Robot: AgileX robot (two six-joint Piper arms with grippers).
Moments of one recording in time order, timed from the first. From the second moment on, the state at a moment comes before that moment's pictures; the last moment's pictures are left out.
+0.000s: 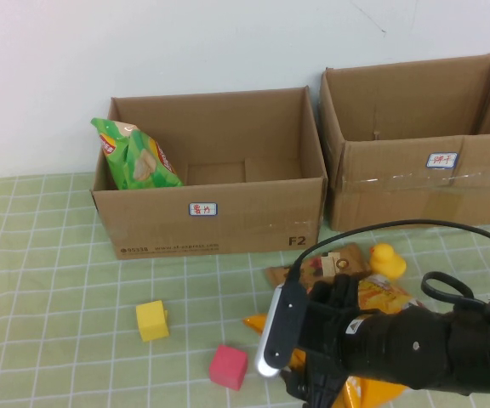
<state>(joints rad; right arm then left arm) 0.80 1.84 -0.84 0.81 -0.08 -1.38 -0.49 0.31 -0.37 0.33 0.73 -0.15</state>
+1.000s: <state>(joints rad) 0.80 1.65 -0.84 0.86 -0.15 -1.45 -0.49 0.31 -0.37 0.33 0.73 -0.15</state>
